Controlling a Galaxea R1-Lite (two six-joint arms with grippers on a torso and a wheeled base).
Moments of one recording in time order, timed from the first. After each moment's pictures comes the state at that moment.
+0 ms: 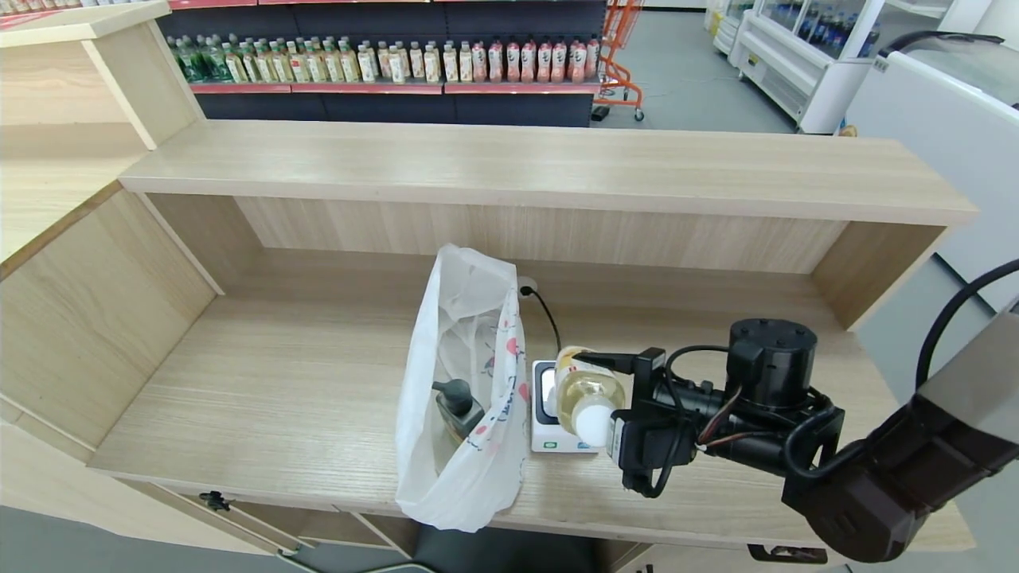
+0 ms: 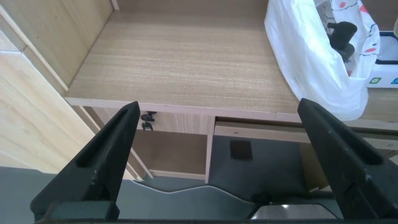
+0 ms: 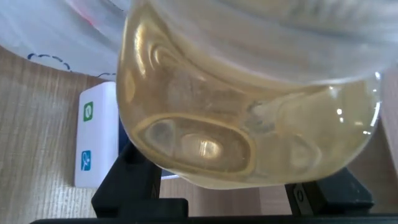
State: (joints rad) left arm 0.00 0.00 0.00 0.00 -0.01 0.01; right arm 0.53 1.99 -0.61 -1.22 0.43 -1.33
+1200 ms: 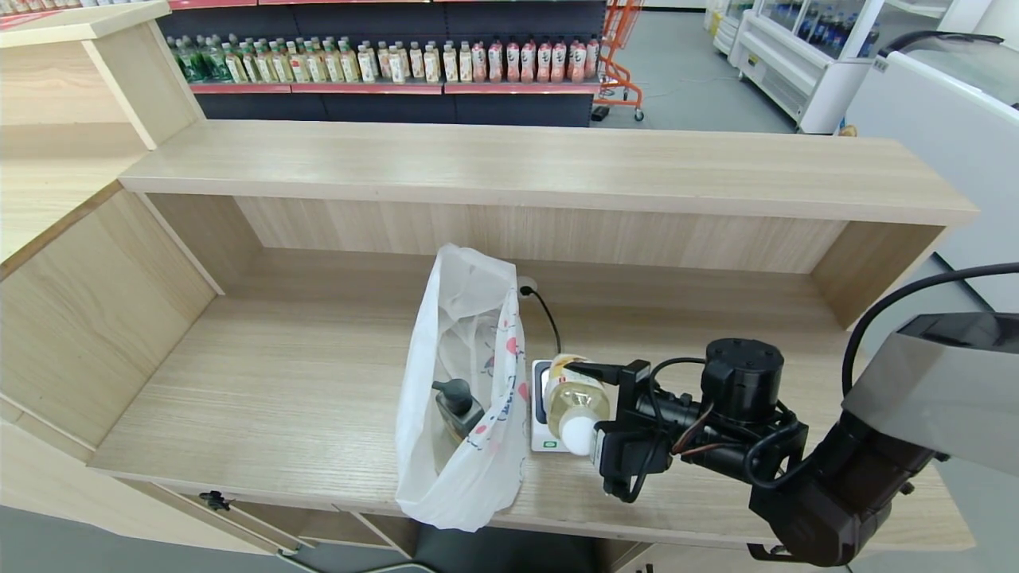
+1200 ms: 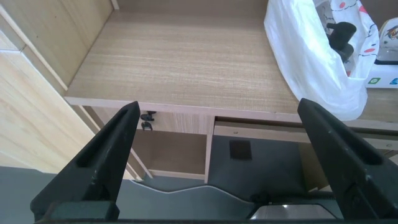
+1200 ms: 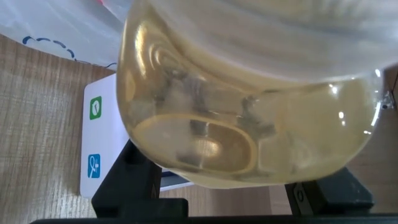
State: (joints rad) left arm 0.00 0.00 0.00 0.00 -0.01 0.00; right arm 0.53 2.12 -0.63 -1.36 0.42 -1.34
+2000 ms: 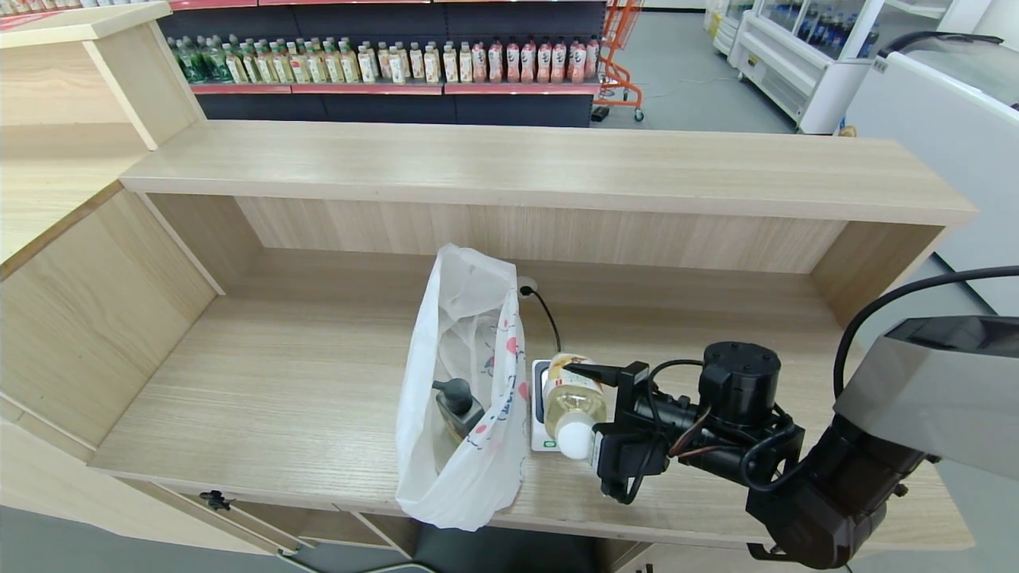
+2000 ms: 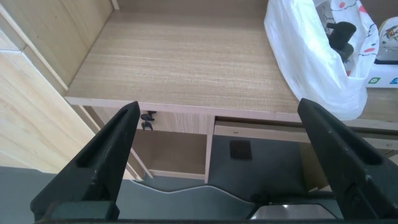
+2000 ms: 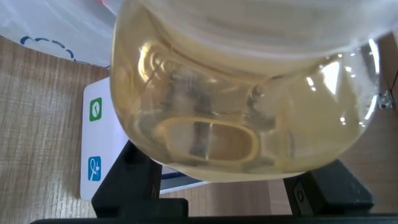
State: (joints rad) left arm 0.00 0.00 0.00 0.00 -0.01 0.00; right arm 0.53 2.14 -0.62 -1.38 0.40 -1.34
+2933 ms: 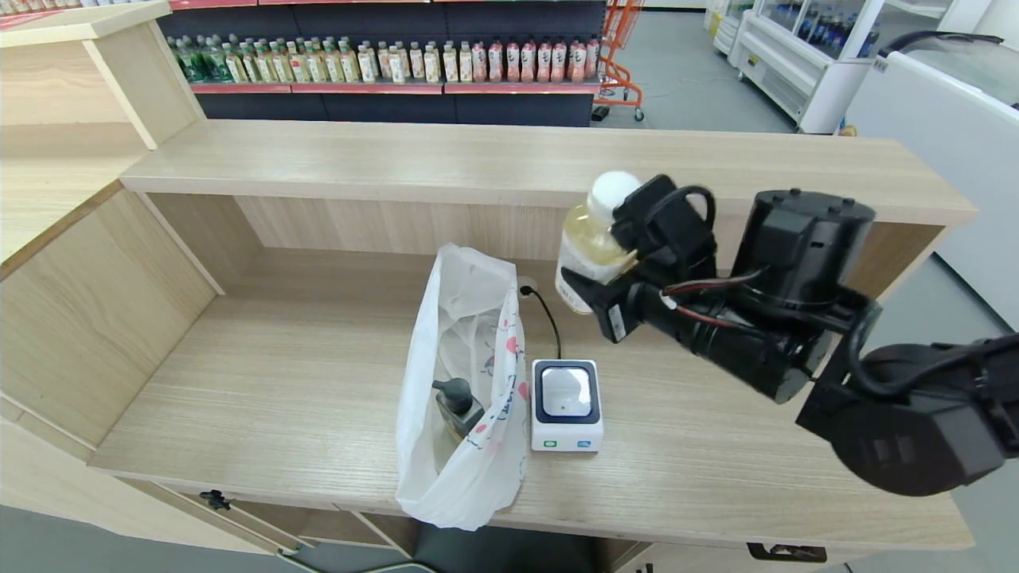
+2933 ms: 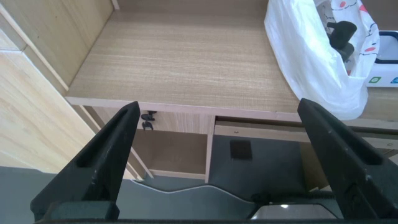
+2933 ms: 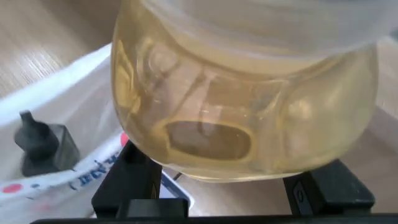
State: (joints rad) left arm 0.00 0.00 0.00 0.00 -0.01 0.01; right arm 0.68 1.78 -0.95 -0.87 -0.14 -0.41
